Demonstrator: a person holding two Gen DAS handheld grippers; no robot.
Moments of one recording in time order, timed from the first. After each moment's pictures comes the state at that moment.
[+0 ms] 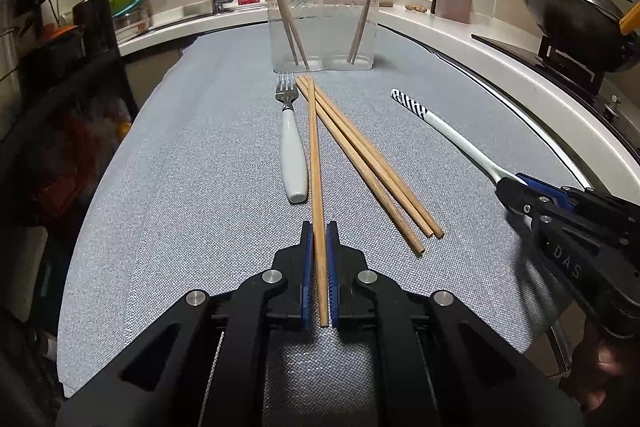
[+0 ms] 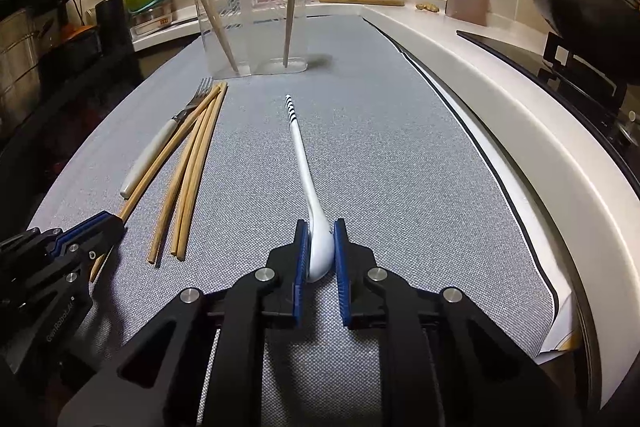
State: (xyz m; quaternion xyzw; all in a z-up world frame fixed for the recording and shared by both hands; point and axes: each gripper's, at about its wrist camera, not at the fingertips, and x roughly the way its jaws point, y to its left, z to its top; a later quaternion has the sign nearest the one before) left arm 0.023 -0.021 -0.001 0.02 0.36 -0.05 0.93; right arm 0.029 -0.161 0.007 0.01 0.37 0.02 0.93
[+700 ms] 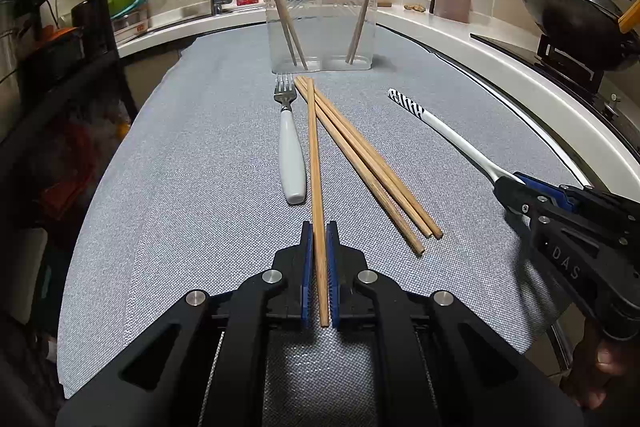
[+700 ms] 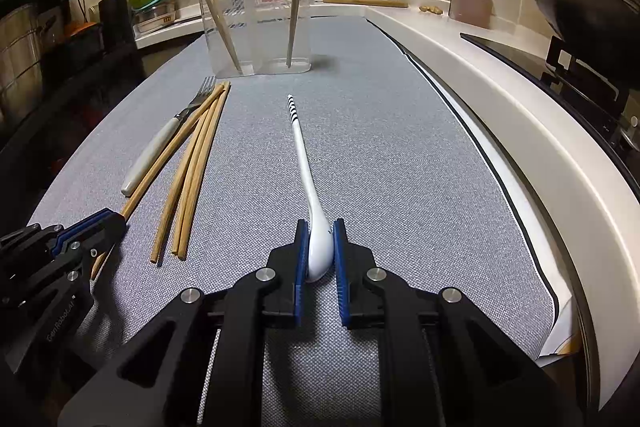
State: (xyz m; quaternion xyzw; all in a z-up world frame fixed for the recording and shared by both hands) left arm 0.023 -0.022 -0.001 0.02 0.36 -0.05 0.93; right arm 0.029 -0.159 0.007 0.01 0.37 0.02 0.93
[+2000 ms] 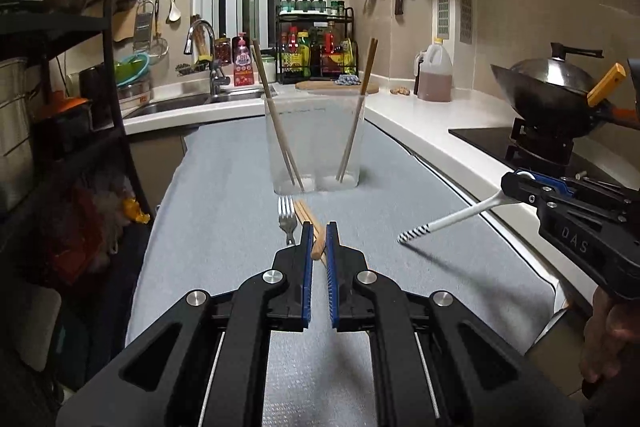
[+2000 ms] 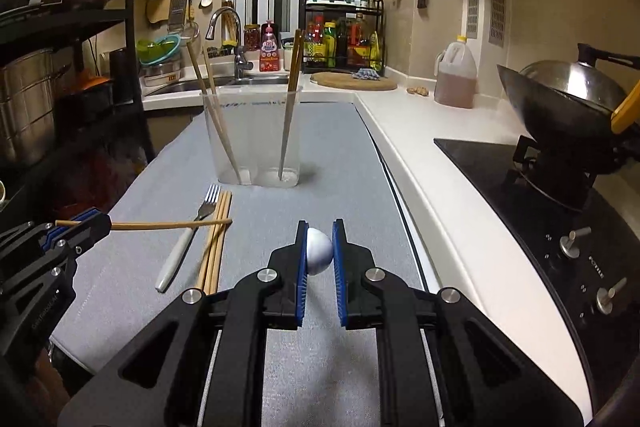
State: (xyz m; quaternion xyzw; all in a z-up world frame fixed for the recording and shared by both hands) left arm 0.014 -0.017 0.095 0.02 0.23 -0.08 0.97; right arm 0.023 -0.177 0.122 -0.01 0.26 0.02 0.97
